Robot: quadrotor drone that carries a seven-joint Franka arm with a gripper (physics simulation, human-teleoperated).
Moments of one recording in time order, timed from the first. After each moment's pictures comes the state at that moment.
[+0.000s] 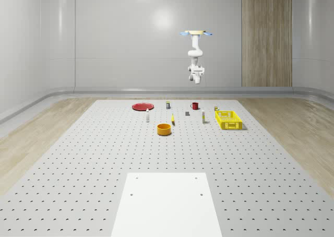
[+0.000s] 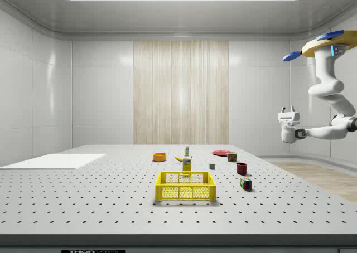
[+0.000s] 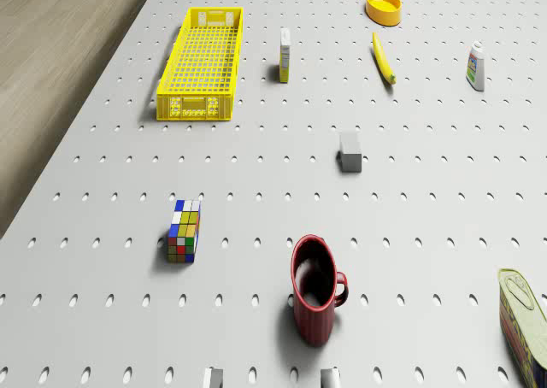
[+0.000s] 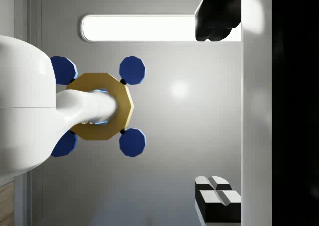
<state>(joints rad) 0.00 -0.79 0.00 -2.34 0.00 1.55 0.79</state>
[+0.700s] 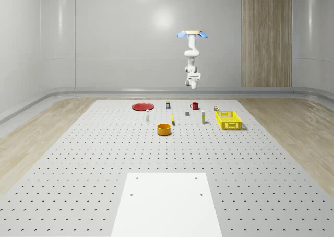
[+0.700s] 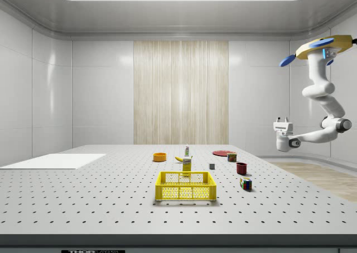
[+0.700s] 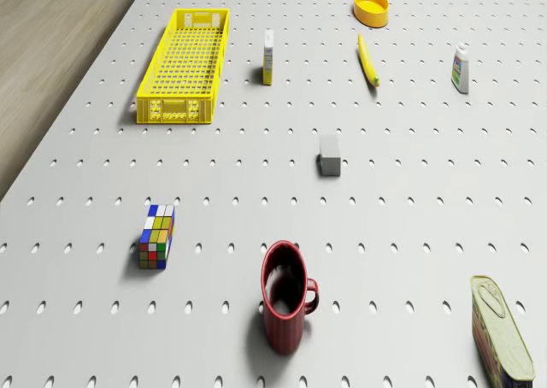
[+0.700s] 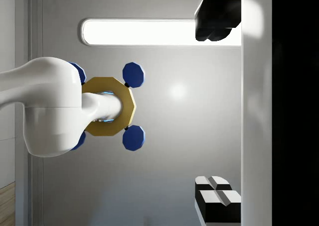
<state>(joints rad) -0.01 -0.72 0.00 -2.08 0.00 1.38 0.78</state>
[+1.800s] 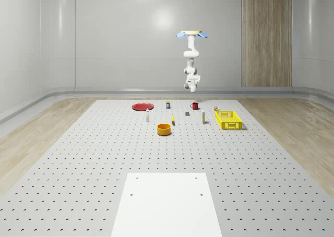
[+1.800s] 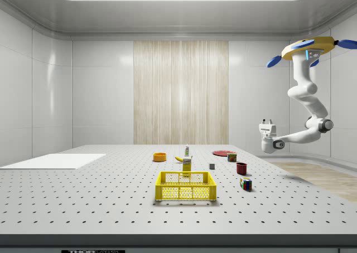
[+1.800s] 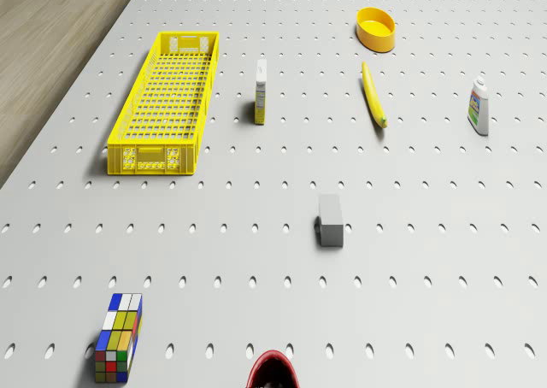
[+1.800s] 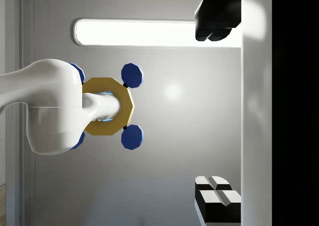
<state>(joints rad) -0.01 -0.71 0.01 -2.05 0.00 1.37 0.78</state>
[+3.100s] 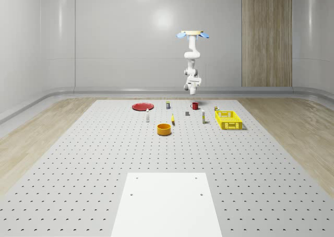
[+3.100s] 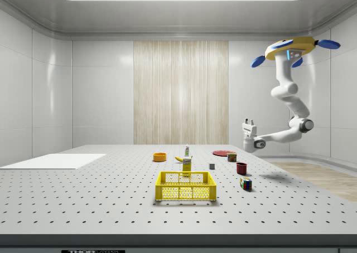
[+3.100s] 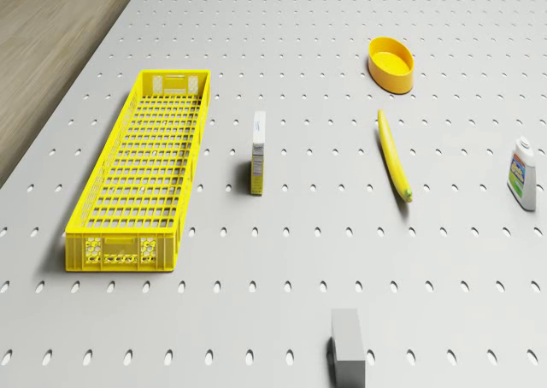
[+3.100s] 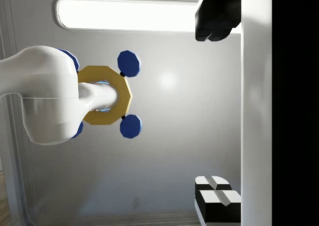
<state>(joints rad) -0.03 -0.72 0.07 -2.06 -0.09 1.39 0.79</state>
